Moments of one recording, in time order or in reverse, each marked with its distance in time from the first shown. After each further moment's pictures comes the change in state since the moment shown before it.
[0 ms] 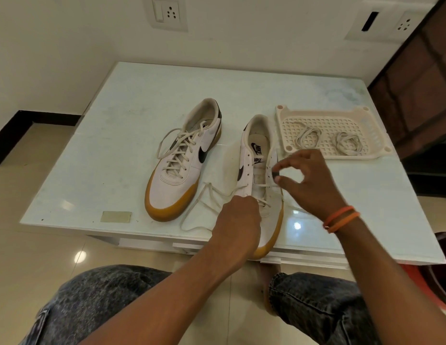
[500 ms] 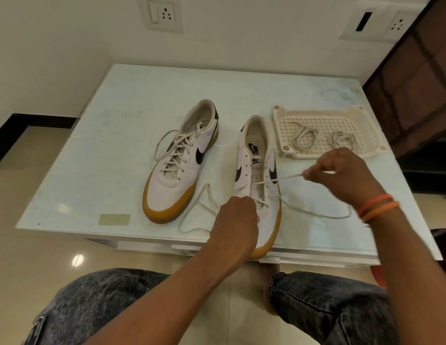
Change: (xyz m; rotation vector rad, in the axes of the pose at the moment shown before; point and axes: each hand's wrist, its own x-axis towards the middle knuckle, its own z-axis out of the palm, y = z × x) left_hand 0.006 -0.002 0.002 -0.016 -0.049 -0.015; right_hand 0.007 0.020 -0.049 -0.044 -0.042 0.124
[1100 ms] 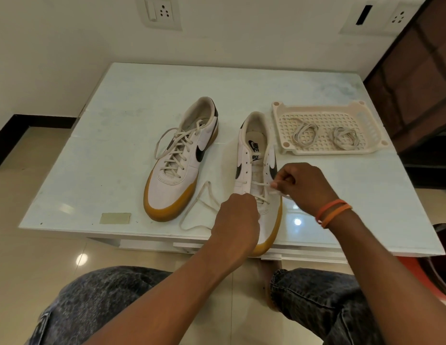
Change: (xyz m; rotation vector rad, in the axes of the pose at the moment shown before) left_hand -0.003 0.002 -0.002 -0.009 0.016 -0.021; right_hand -0.004 -0.021 0.055 -0.062 -0.118 -0.073
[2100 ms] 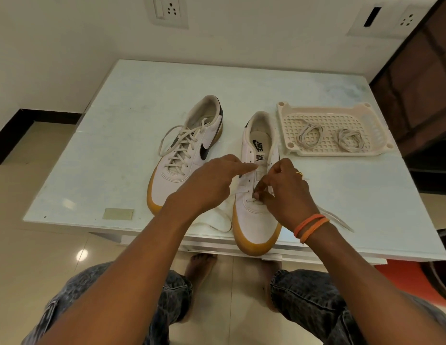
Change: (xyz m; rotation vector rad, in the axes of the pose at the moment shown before) left_hand 0.038 -0.050 -0.062 0.099 0.050 0.469; right_hand -0.015 -0.031 0.034 -0.170 0.051 -0.018
